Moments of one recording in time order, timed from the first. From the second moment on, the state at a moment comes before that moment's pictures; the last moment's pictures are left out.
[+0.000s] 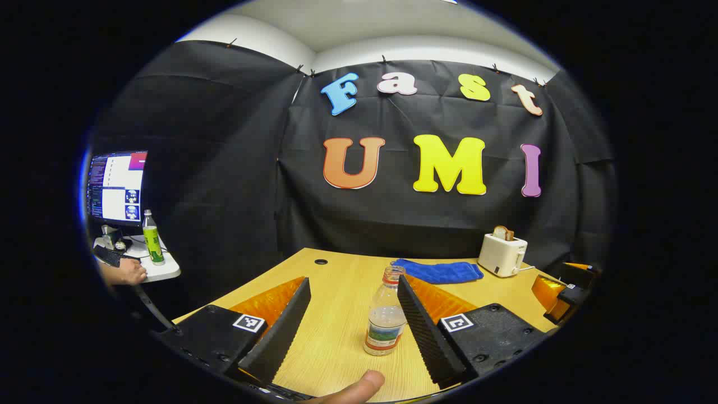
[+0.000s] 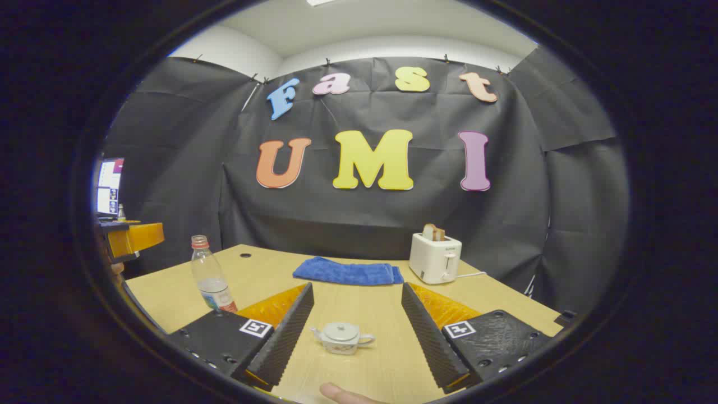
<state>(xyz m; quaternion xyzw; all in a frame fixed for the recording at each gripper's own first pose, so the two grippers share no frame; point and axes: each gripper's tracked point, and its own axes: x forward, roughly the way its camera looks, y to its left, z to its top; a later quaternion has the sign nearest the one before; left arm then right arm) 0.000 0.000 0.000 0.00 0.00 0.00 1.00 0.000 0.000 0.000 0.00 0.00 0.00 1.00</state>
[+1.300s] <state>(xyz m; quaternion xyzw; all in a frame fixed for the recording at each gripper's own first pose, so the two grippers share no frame) 0.008 -0.032 -0.020 0.03 0.02 -0.04 1.00 0.015 -0.031 -0.039 0.01 0.05 -0.01 1.00</state>
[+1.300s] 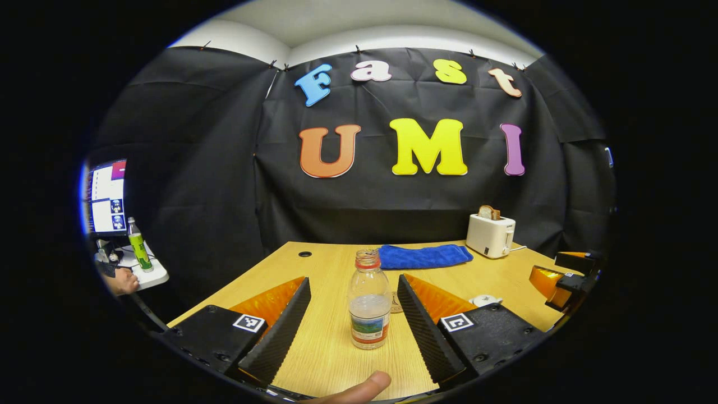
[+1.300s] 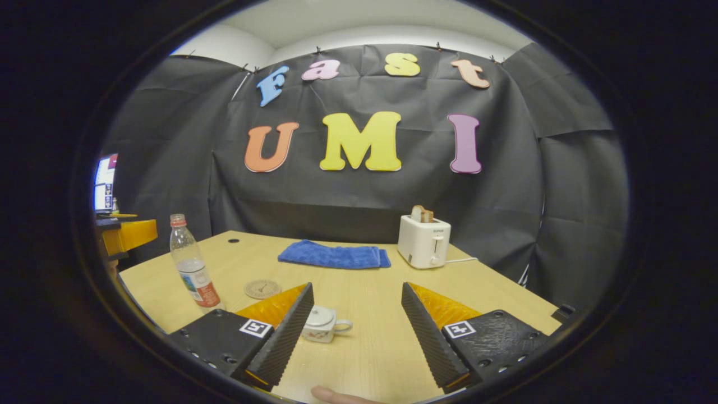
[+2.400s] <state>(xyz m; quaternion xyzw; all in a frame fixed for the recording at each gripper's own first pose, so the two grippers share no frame) 0.029 -0.016 -0.048 0.03 0.06 -0.01 1.00 0.108 0.025 -0.108 0.01 0.07 0.04 1.00</state>
